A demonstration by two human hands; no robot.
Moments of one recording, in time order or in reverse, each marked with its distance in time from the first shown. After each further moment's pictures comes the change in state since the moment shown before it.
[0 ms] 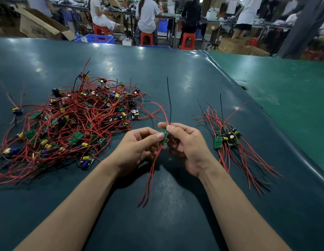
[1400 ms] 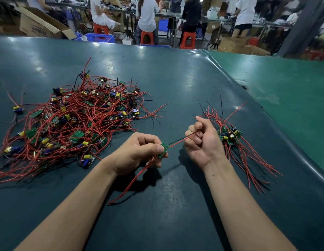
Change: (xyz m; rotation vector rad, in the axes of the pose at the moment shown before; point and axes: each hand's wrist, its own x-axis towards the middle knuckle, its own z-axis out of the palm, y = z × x) left_hand -0.008 0.003 -0.004 0.190 -0.204 -0.020; right_hand 0.015 -0.010 -0.024 0.649 0.223 0.120
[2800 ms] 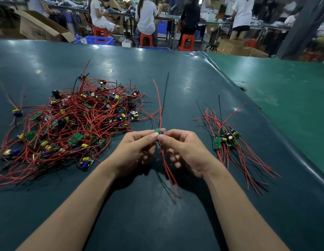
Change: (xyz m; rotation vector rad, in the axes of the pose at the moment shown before) left_hand 0.007 -0.005 0.000 -0.161 0.174 0.050; right_hand -0.022 0.016 0.007 -0.894 -0.297 -0.067
